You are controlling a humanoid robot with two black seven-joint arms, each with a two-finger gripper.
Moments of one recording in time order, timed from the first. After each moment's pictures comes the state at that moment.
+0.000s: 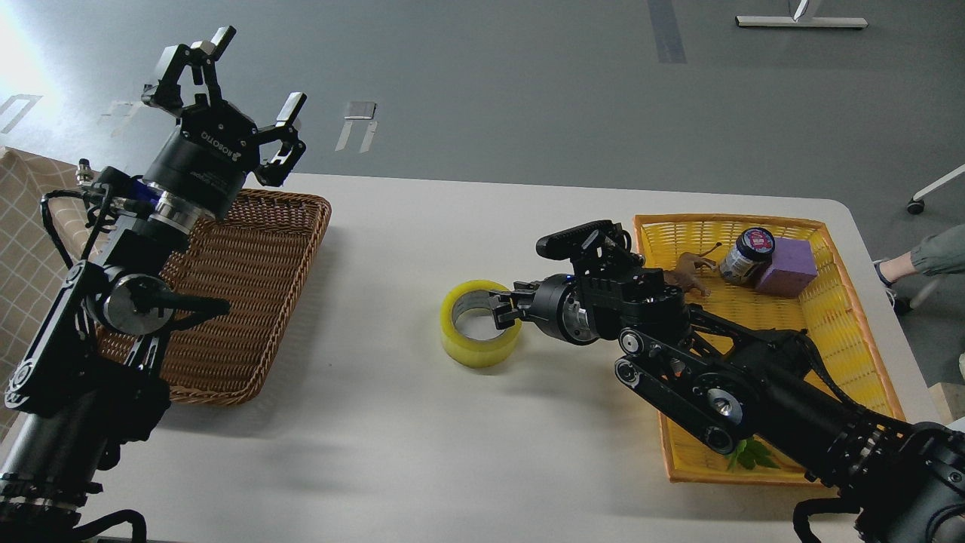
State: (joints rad) left arm -0.35 0.23 -1.56 -1.23 0.63 -0.49 -0.09; right arm 0.75 0.00 0.59 1.08 -1.99 0.49 -0.21
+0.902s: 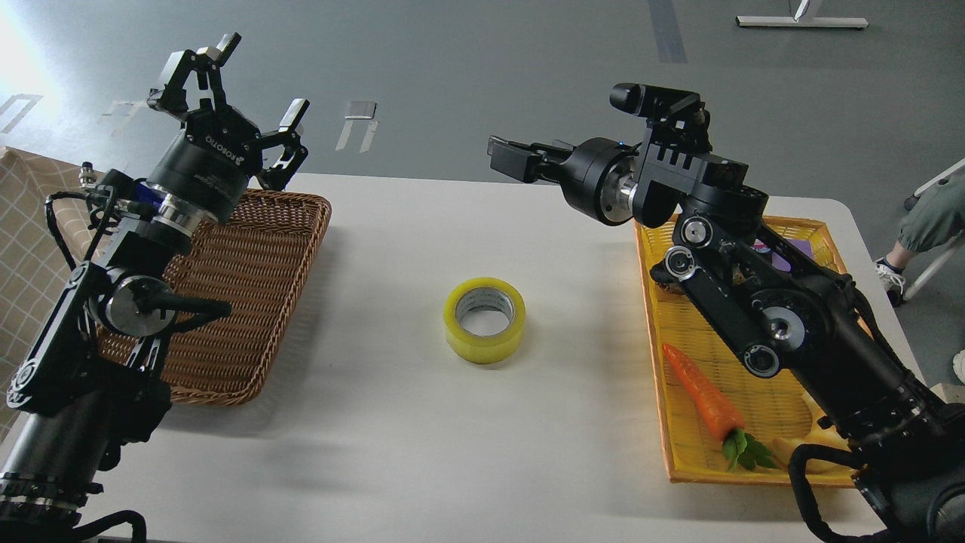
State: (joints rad) left arm -0.36 0.23 -1.52 -1.22 0.64 -0.49 -0.08; right arm 0.73 0.00 1.11 1.29 -1.87 0.49 -0.21
